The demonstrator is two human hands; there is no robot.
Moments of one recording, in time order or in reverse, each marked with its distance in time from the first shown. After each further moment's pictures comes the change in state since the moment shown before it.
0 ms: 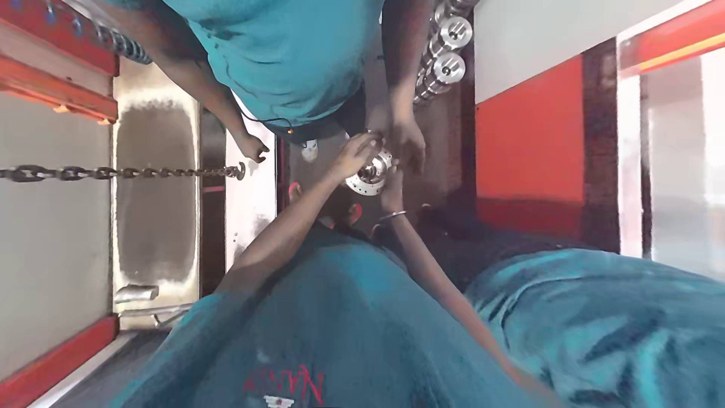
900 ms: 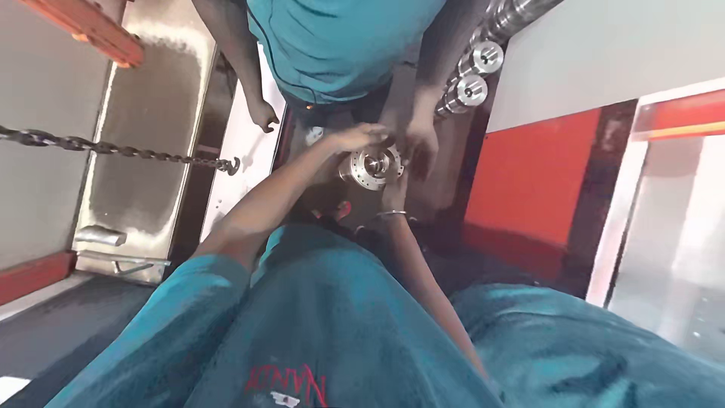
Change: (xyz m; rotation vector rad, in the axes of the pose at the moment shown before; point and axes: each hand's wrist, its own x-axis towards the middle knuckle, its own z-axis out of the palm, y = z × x) left_hand 0.007 0.003 -0.035 -0.204 -0.278 -0.132; right_hand -0.003 -0.006 -0.001 -0.049 -0.045 0.019
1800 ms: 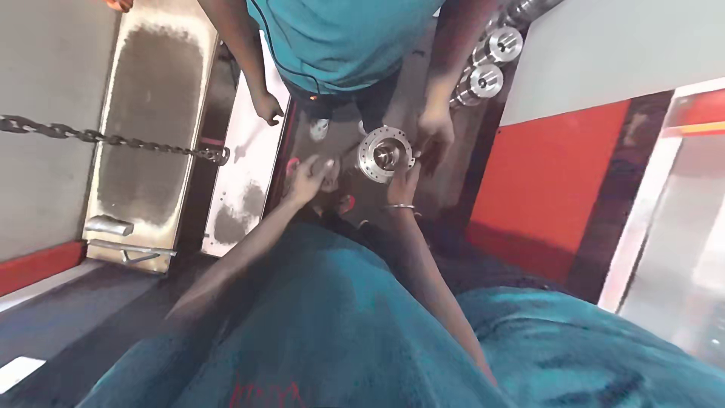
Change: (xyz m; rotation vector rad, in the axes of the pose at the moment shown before) left_hand -0.142 -0.082 0.063 -0.098 0.745 -0.092; right_hand 0.016 0.006 -0.007 -0.227 0.041 -0.075
